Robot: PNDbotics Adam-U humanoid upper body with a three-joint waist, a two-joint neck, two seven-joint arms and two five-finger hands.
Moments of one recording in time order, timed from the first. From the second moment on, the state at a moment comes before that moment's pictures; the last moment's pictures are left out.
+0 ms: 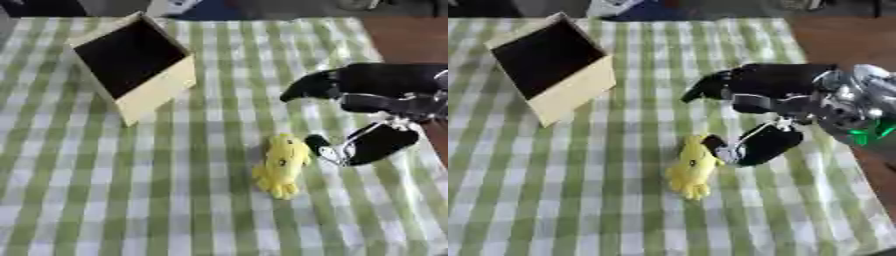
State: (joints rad) left arm -0.38 0.29 0.17 -1.98 -0.30 -0.19 0.31; right arm -0.88 -1.02 0.74 -1.99 0.28 0.22 0.57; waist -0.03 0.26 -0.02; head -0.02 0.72
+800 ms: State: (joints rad) left arm -0.38 0.29 0.17 -1.98 -0.29 -0.19 0.31; right arm -0.89 -0.98 0.78 -1.99 0.36 0.26 0.65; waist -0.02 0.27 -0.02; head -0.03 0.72
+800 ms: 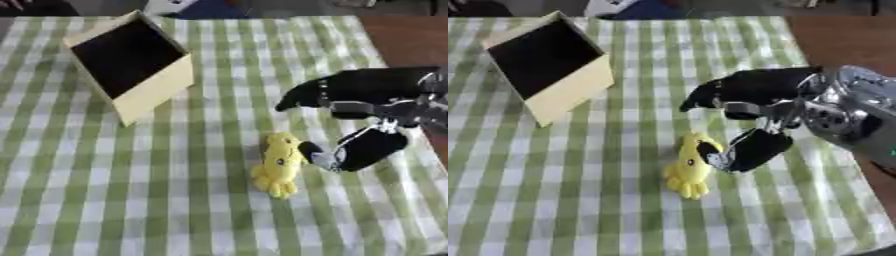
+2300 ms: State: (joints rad) left arm -0.39 0.29 0.17 -1.98 -0.27 -0.19 0.30; right arm -0.91 -0.96 0.84 -1.99 0.62 0.23 0.81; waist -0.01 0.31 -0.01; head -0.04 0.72
